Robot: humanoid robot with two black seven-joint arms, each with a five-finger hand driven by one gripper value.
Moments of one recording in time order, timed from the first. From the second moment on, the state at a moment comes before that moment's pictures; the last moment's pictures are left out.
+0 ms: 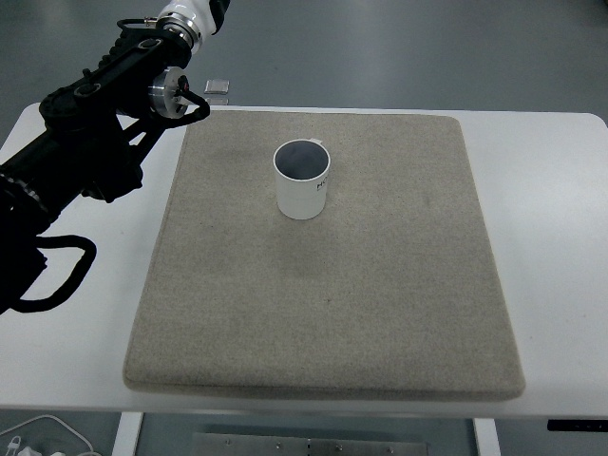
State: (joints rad) left arm -1.21 0.10 -0.68 -0.52 0.33 0.11 -0.20; right arm 0.10 0.00 0.10 0.05 0.09 -0.28 0.04
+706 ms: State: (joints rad) left arm -1.15 0.10 -0.74 -0.28 -0.12 -0.20 -0.11; right arm 0.09 0.00 0.11 0.05 0.09 -0.26 0.03
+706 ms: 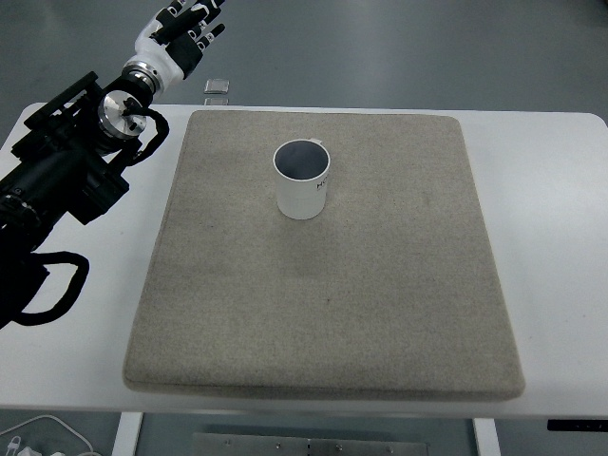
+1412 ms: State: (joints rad) left arm -1.05 0.09 -0.78 -0.28 -0.12 -0.34 -0.16; right arm 0.08 0.00 0.11 0.05 0.10 -0.22 0.03
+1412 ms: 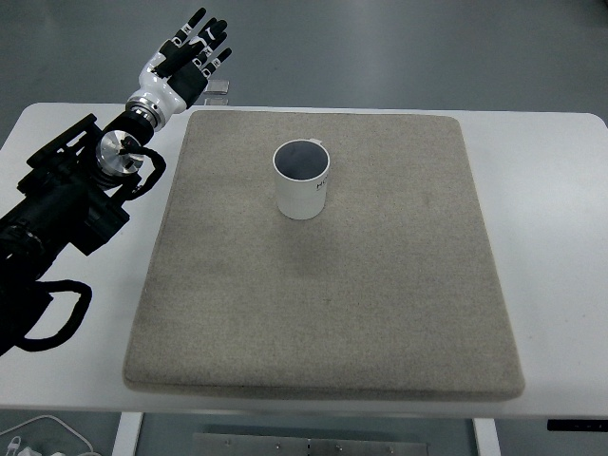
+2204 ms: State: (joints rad) left arm -1.04 0.08 -0.76 -0.28 -0.11 -0.37 -0.20; right arm 0.08 0.00 -0.01 0.05 0.02 -0.03 -0.13
